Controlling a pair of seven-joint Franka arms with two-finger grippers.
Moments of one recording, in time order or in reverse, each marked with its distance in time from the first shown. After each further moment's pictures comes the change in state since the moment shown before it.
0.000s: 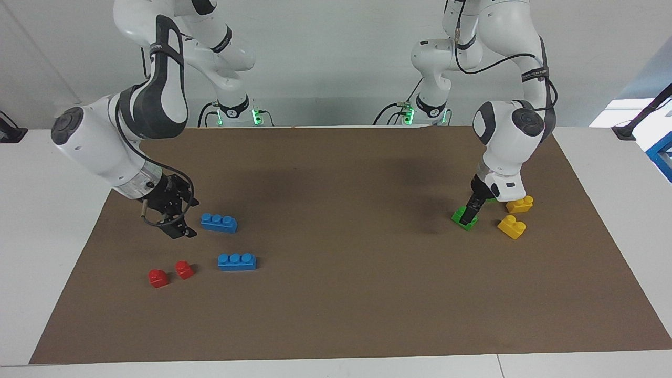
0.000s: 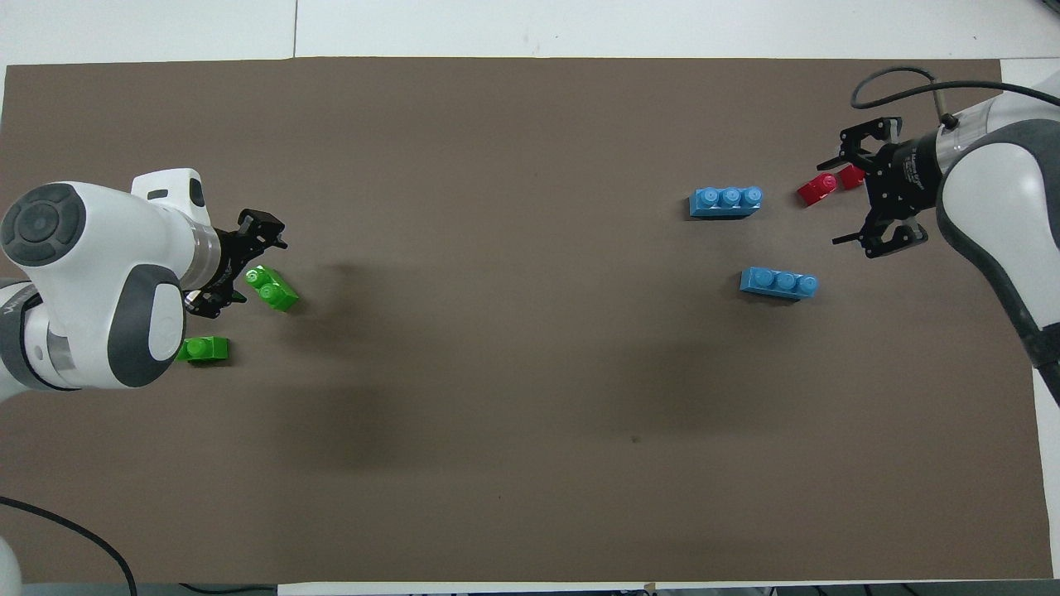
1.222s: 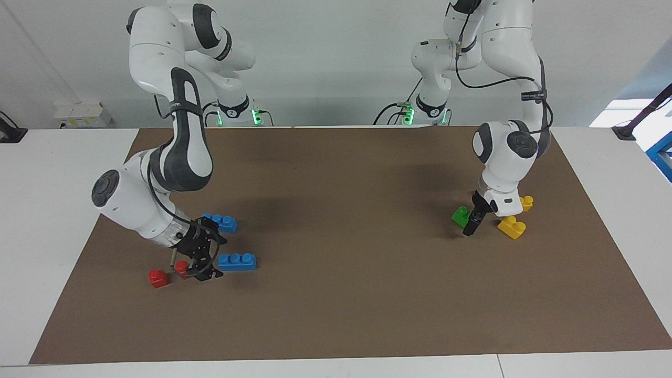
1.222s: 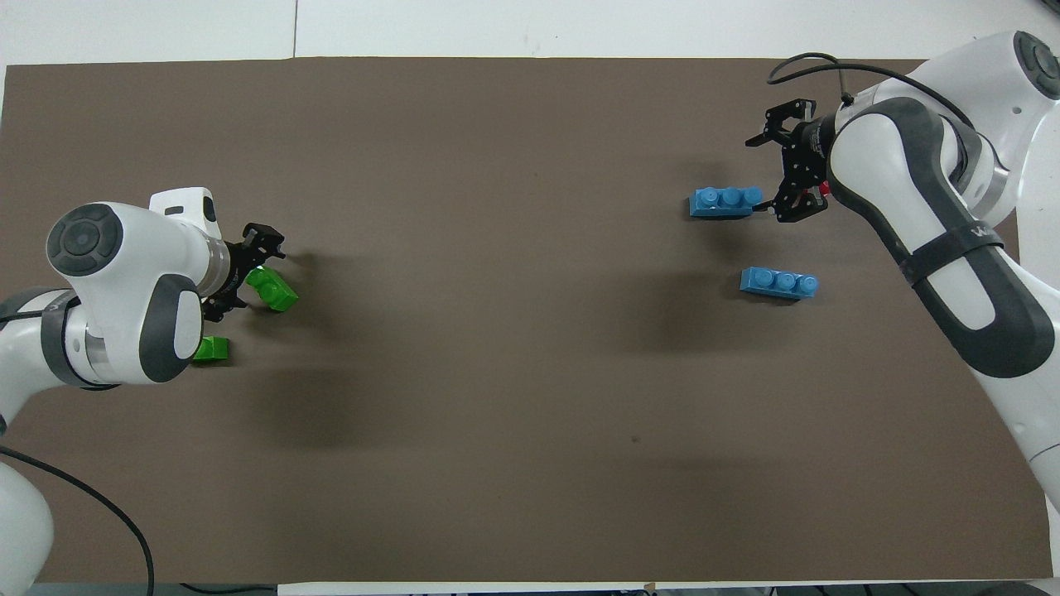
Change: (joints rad) left arm 0.032 0.109 0.007 -0.036 0.056 0.141 0.013; right arm 0.066 0.272 0.002 0.176 0.074 0.110 0.087
